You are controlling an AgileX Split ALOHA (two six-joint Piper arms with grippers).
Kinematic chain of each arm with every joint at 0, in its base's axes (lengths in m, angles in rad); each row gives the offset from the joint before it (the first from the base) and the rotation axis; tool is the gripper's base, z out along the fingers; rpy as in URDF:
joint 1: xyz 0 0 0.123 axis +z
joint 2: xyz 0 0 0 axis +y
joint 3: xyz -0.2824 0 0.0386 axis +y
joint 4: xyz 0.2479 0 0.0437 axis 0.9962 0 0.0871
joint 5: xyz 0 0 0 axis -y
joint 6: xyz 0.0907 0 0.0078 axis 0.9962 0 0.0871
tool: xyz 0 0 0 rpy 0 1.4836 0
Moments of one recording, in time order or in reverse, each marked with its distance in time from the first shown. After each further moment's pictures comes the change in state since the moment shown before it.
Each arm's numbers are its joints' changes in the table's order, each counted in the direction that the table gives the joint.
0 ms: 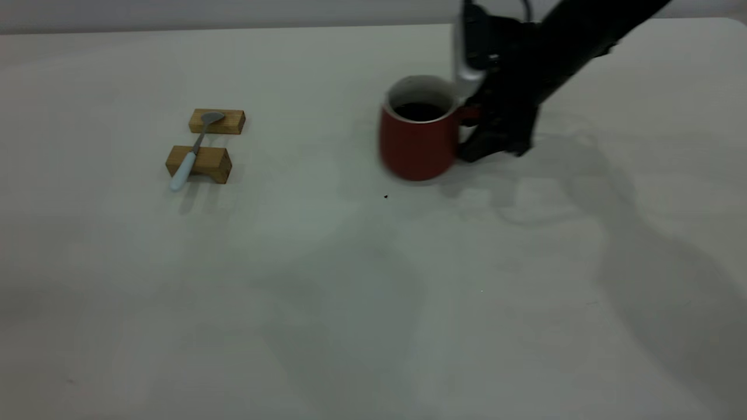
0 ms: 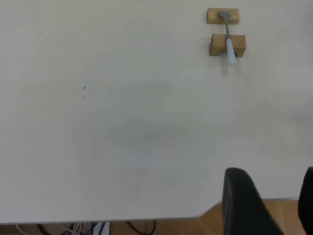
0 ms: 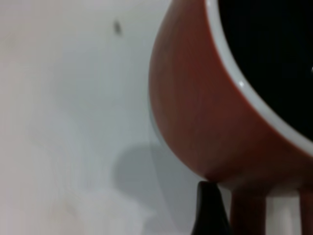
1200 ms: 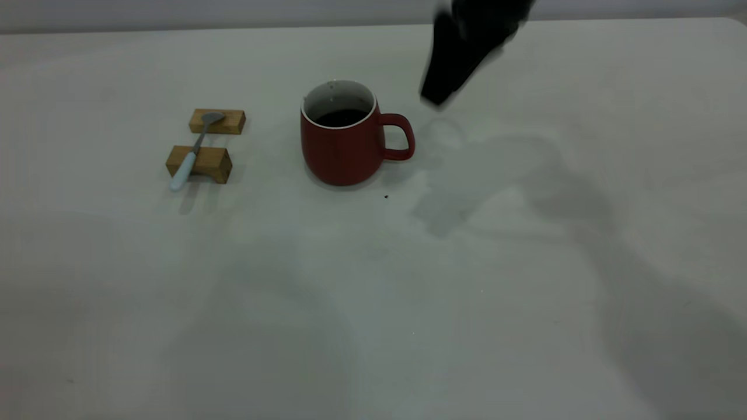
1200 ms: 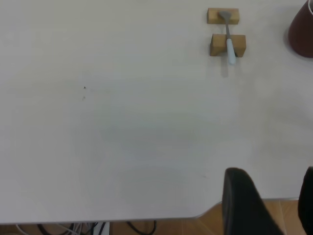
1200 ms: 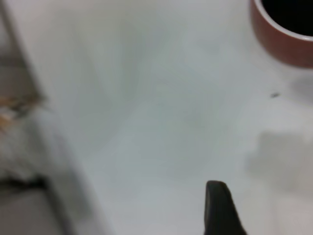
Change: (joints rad) left arm 0.000 0.000 0.000 0.000 0.000 0.000; right arm 0.083 -0.316 -0.089 -0.376 -0.583 1.200
